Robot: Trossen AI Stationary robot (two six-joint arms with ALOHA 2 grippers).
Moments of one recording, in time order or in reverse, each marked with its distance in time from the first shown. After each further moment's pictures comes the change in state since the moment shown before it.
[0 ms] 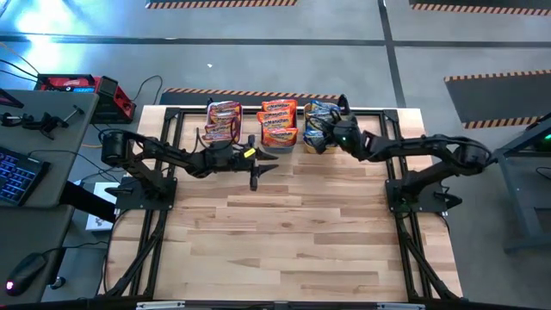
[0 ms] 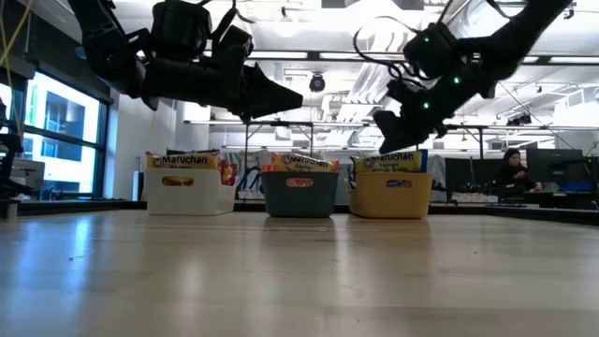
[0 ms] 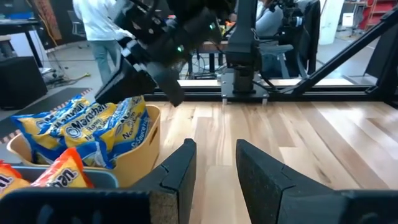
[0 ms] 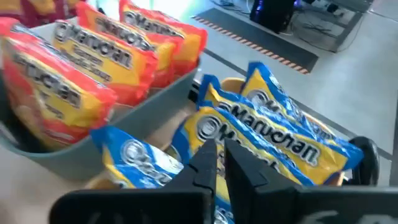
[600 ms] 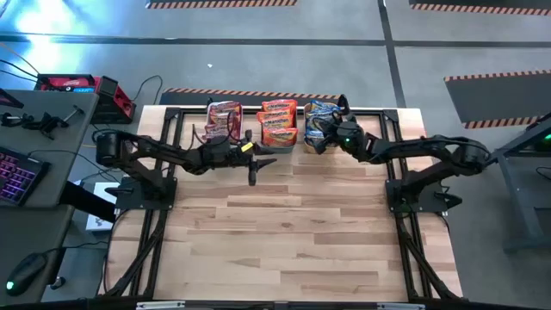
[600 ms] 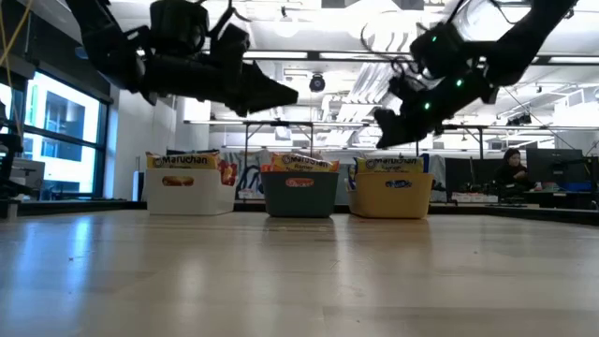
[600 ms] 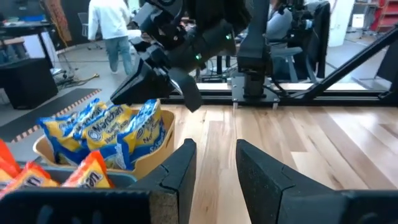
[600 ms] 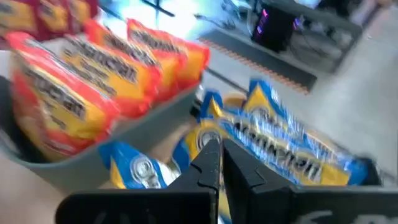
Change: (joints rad) left arm 0.041 -0.043 0.000 -0.038 0.005 0.002; right arm -0.005 0.016 -0.058 0.172 -0.009 -0.069
